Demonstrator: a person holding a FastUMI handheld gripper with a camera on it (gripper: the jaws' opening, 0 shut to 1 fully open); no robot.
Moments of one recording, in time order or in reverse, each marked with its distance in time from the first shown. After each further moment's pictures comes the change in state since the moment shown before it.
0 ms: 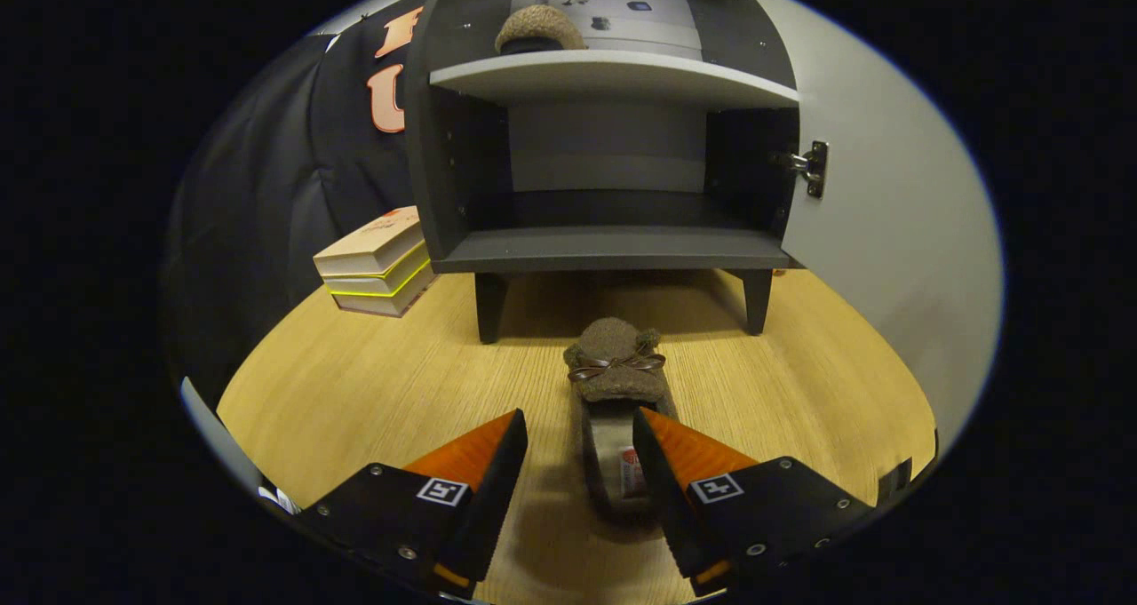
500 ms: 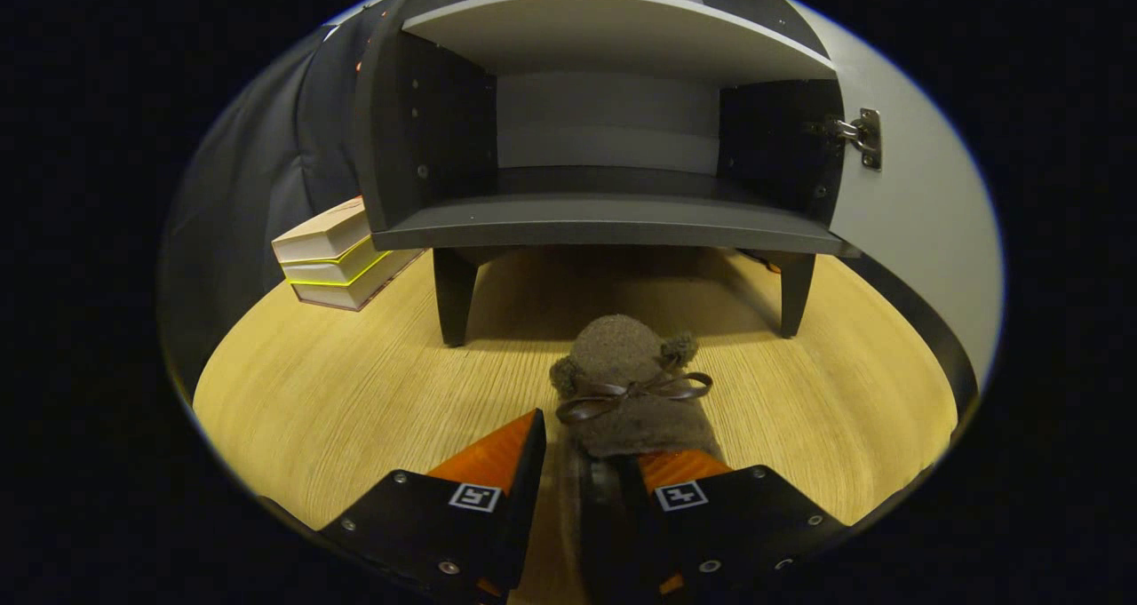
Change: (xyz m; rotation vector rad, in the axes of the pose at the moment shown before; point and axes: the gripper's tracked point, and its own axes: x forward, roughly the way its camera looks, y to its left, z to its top) arm 0.073 0.001 -0.003 0.007 0.005 -0.021
